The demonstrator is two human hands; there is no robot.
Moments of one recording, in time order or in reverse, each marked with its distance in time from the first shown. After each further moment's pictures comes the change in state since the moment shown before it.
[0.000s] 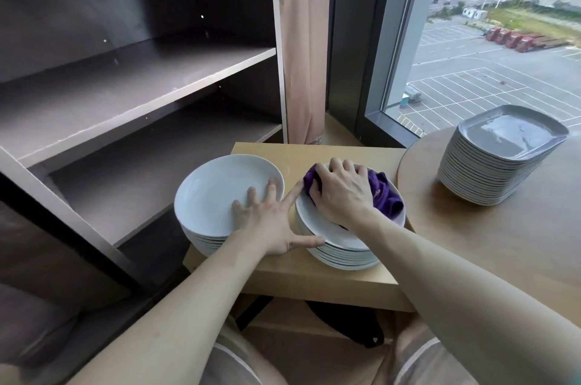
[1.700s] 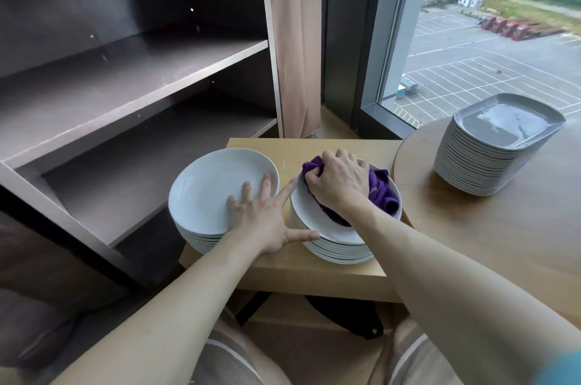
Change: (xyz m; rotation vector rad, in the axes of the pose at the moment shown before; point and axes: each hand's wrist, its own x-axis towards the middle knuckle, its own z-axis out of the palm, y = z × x) left_hand 0.000 -0.001 0.005 -0.019 0.034 -0.008; right_hand 0.012 -0.001 0.000 0.195 0.005 0.234
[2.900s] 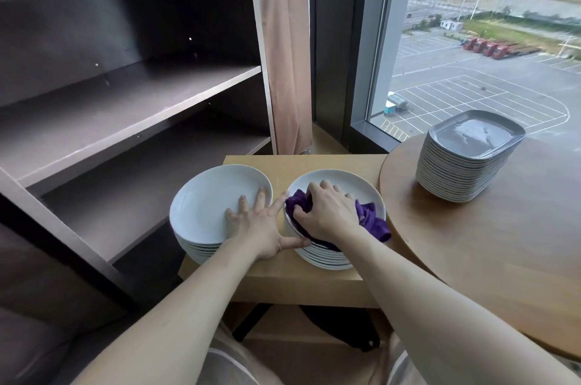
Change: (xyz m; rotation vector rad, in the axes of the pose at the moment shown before) left_hand 0.000 0.001 -0.005 -0.006 -0.025 -0.020; right_hand -0.041 -0.005 -0.020 0.061 -0.221 -0.042
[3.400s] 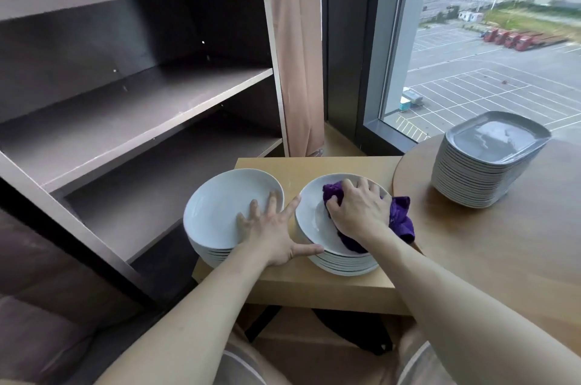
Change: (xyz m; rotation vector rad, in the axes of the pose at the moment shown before) left_hand -0.005 0.000 -0.003 0.016 -0.028 -0.009; right_hand 0.005 0.025 -0.013 -0.056 0.036 0.209
